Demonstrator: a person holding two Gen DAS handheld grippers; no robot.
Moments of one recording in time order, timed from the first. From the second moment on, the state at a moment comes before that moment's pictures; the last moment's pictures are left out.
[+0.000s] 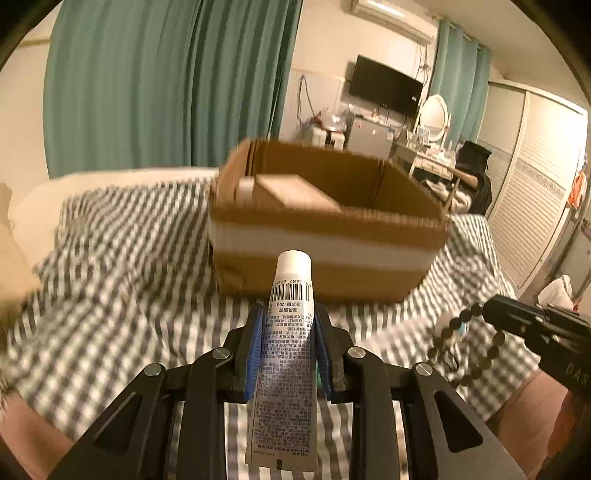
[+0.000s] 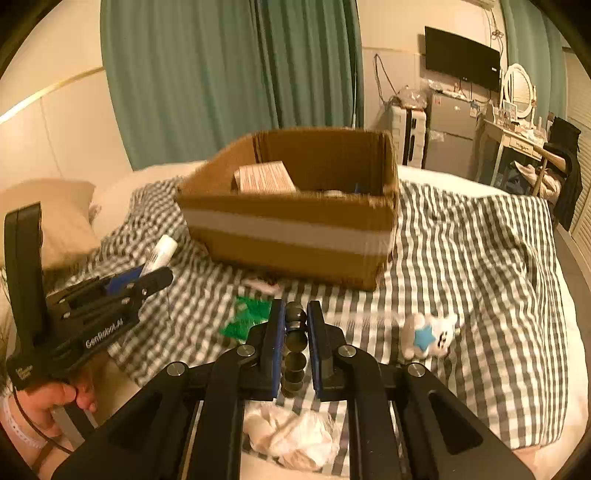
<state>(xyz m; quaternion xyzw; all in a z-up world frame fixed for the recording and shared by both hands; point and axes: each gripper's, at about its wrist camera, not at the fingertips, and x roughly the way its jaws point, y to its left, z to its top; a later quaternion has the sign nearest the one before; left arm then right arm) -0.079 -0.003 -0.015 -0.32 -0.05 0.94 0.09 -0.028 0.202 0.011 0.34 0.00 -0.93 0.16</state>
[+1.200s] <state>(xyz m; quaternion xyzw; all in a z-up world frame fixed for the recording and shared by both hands) -0.264 0.037 0.007 -0.33 -0.03 0.94 0.11 -0.186 0.191 0.055 0.30 0.00 -0.94 0.17</state>
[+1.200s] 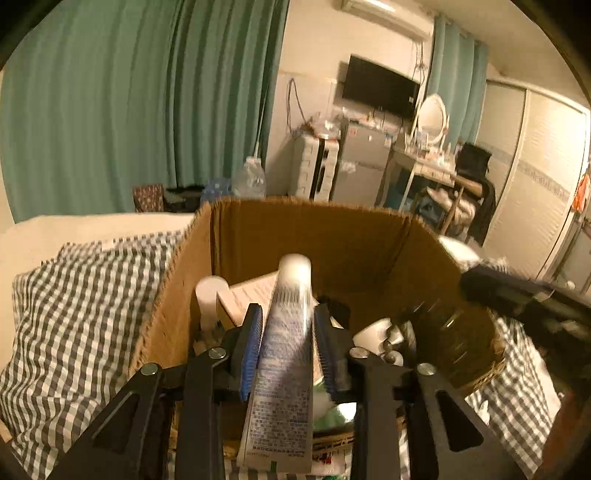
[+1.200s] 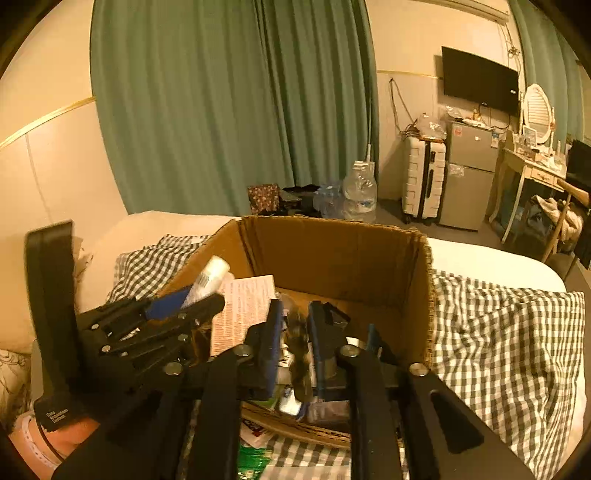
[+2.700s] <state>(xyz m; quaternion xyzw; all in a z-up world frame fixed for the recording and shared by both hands) -0.144 0.059 -0.145 -0.45 -0.11 0.89 0.04 -0.112 0.277 -0.084 0.45 -0.01 -0.89 -0.03</state>
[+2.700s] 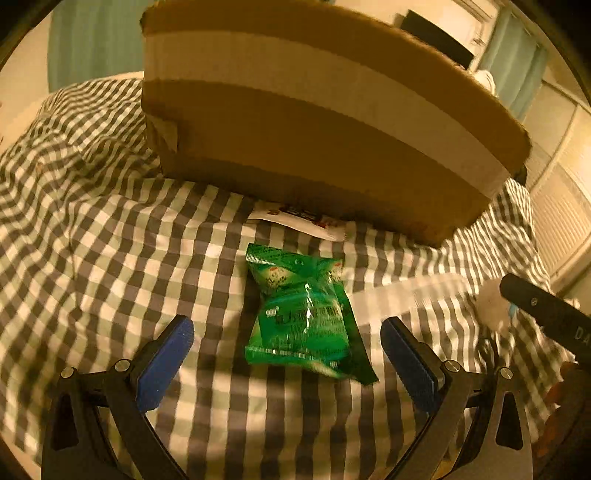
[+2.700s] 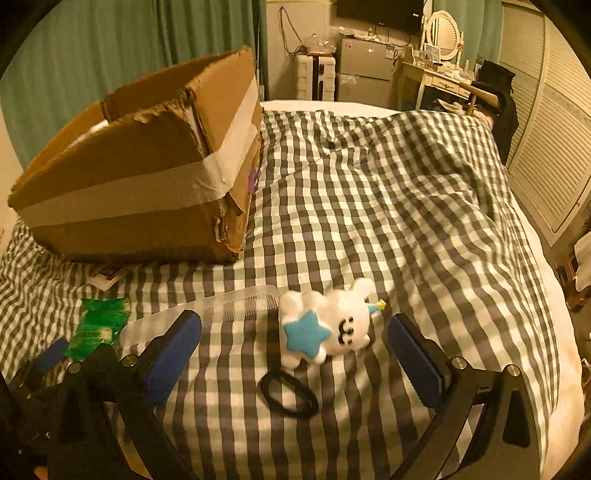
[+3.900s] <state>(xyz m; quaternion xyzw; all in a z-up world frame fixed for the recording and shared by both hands) -0.086 0.062 -0.071 -0.37 -0.07 0.92 0.11 -0.050 0.283 -0.039 0.43 -0.10 -0.90 0.05</state>
